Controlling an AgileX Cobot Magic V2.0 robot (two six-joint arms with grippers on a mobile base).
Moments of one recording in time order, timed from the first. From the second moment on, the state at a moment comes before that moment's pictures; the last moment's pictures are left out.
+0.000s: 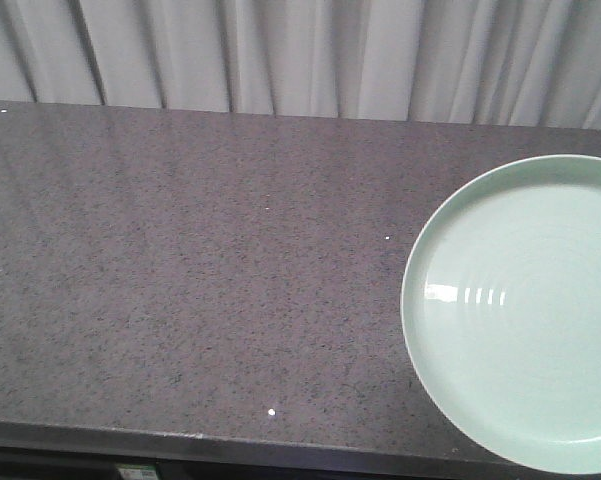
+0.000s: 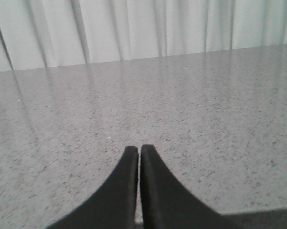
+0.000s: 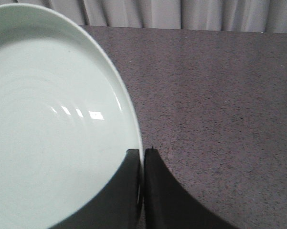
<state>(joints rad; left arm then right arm) -0.10 -0.01 0.02 -0.03 0.15 0.03 0.14 0.48 -0.80 0.10 0.82 0.01</state>
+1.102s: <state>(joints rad) -0.10 -0.01 0.02 -0.03 0.15 0.03 0.14 0.48 -0.80 0.10 0.82 0.01</state>
